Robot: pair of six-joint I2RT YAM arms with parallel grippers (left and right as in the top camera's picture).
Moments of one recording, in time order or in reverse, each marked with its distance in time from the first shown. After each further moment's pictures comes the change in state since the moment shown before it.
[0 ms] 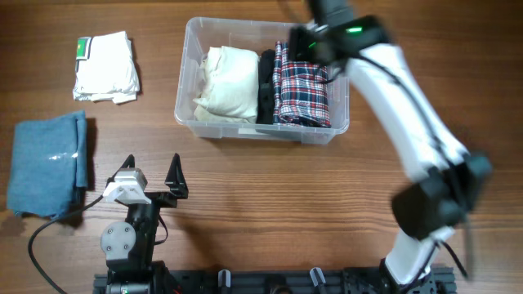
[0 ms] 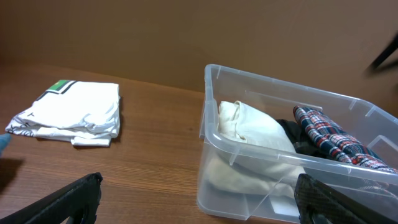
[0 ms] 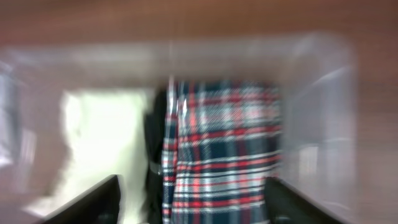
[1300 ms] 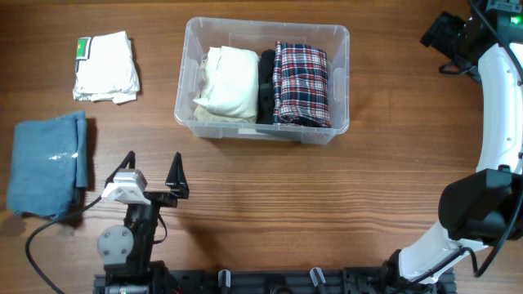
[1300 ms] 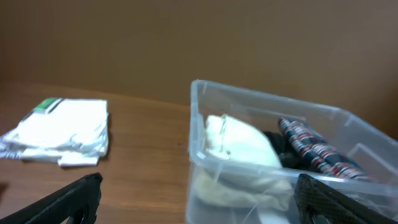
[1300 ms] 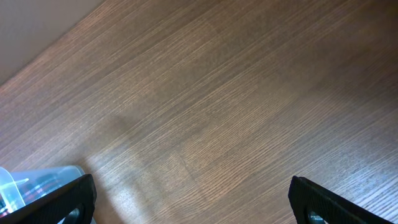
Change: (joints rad) left arm 0.000 0.002 0.030 0.043 0.043 0.003; right arm -0.549 -0.037 -0.030 -0.129 0.095 0.010
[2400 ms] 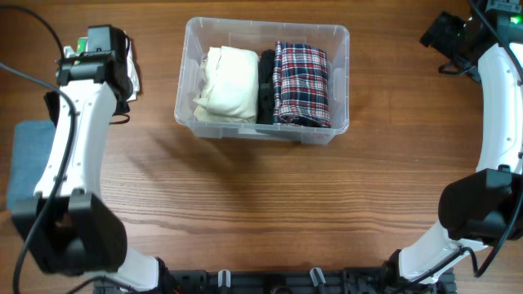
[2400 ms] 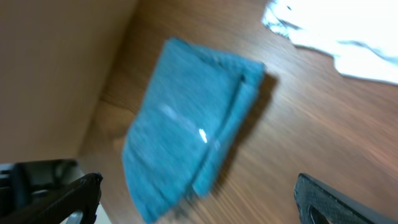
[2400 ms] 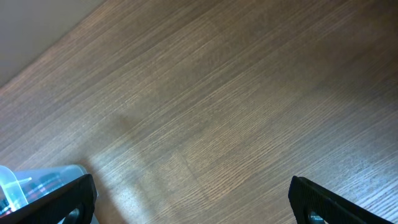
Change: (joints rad) left arm 0.002 1.715 1.453 -1.090 -0.941 -0.097; right arm 0.000 0.001 0.000 0.001 -0.008 0.004
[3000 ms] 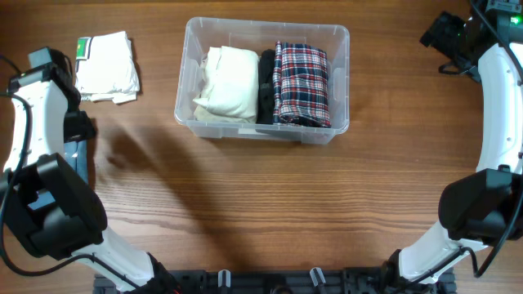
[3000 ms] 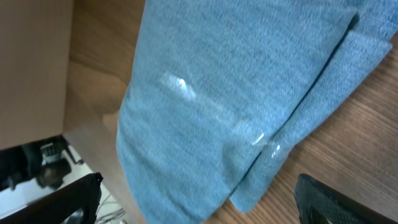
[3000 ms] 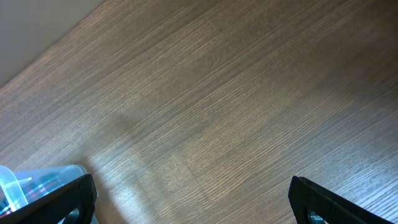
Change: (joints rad) left arm 0.312 0.161 0.001 0.021 0.181 0.240; right arm 0.000 0.000 0.000 0.000 0.000 0.000
